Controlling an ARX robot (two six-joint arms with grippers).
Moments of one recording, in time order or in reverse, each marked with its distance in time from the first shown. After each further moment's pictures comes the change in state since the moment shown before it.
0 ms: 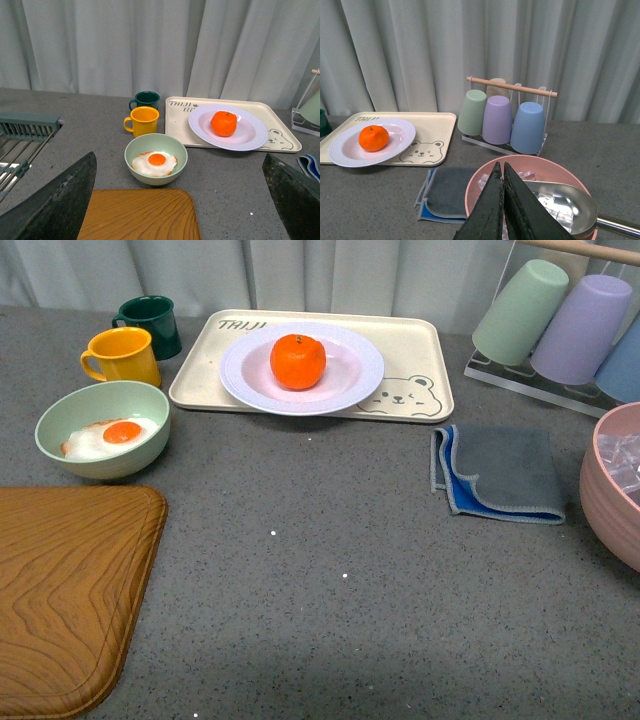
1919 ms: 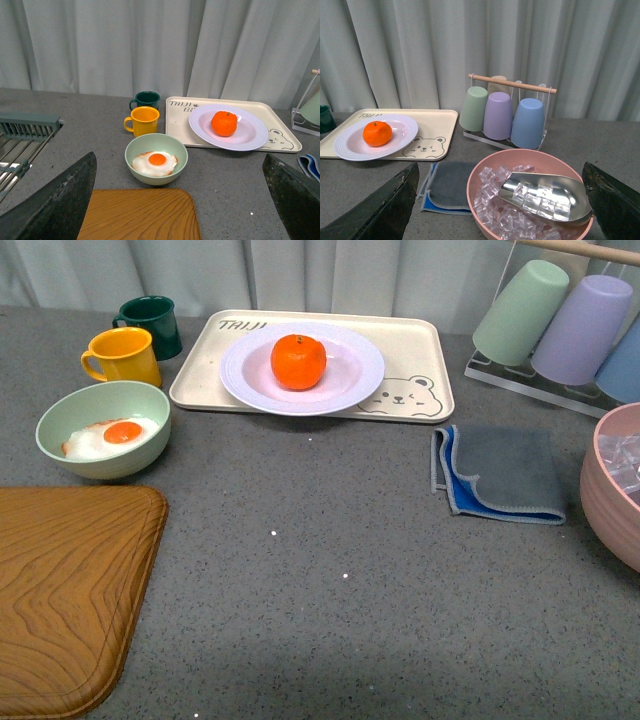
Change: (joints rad) left arm 0.000 0.000 0.000 -0.001 0.000 0.000; right arm 0.000 -0.248 0.000 -0.255 -0.003 -0.001
